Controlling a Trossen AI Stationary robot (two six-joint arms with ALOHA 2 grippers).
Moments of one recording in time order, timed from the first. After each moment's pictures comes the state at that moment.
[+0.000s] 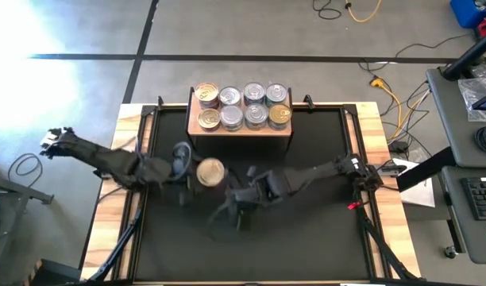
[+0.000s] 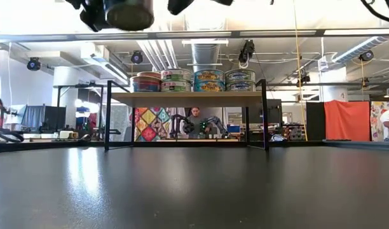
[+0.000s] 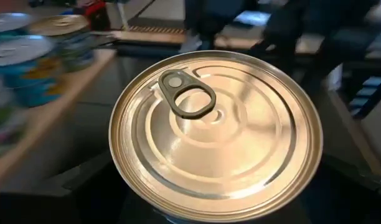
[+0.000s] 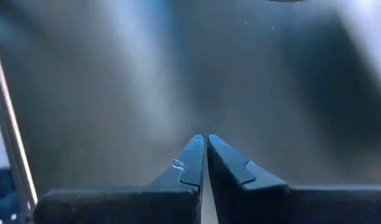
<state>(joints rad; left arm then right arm) -0.36 0.99 0.76 -0.18 -0.45 -0.24 0.32 2.18 2.30 -1.26 0.29 0.68</state>
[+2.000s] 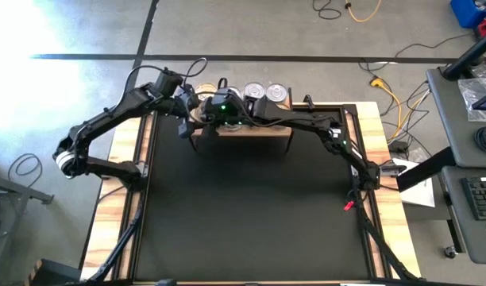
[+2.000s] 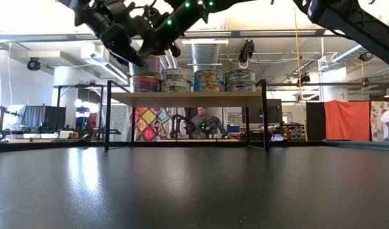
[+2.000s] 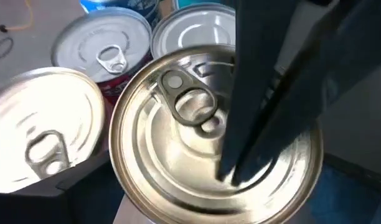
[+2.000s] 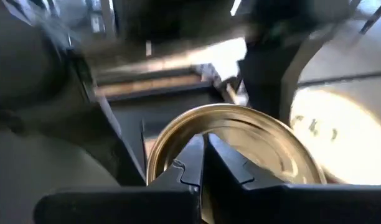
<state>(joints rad) 0.78 1.25 1.14 -0.68 0.40 0.54 -0.25 2.31 2.34 -0.52 0.10 -0.09</state>
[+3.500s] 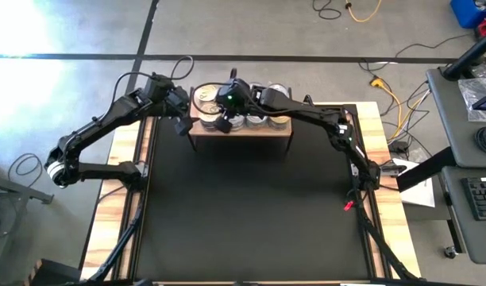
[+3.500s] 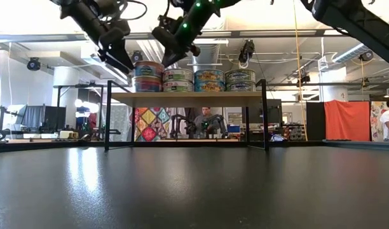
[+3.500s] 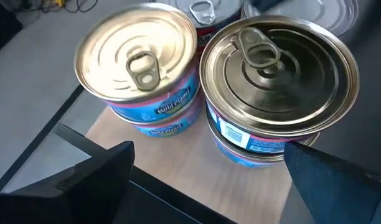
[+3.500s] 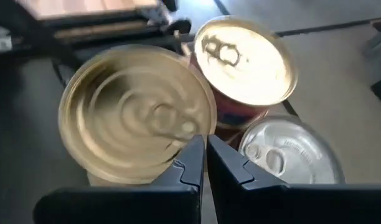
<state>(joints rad) 0.78 1.13 1.06 -0.66 0.12 0.31 -0.30 2.24 2.35 -0.77 0.23 -0.09</state>
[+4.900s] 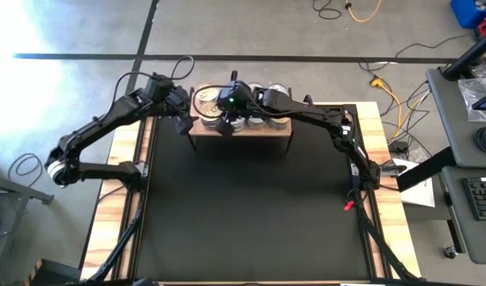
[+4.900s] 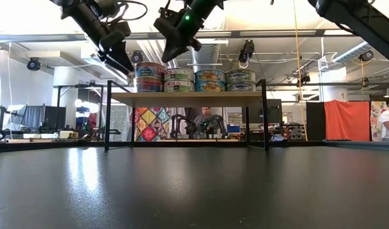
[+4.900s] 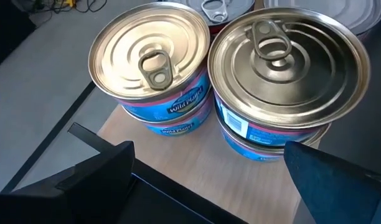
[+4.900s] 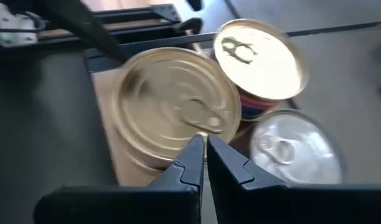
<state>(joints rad) 0.78 1.13 1.06 -0.65 0.08 0.32 -0.28 2.21 2.34 -0.83 0.24 -0.10</state>
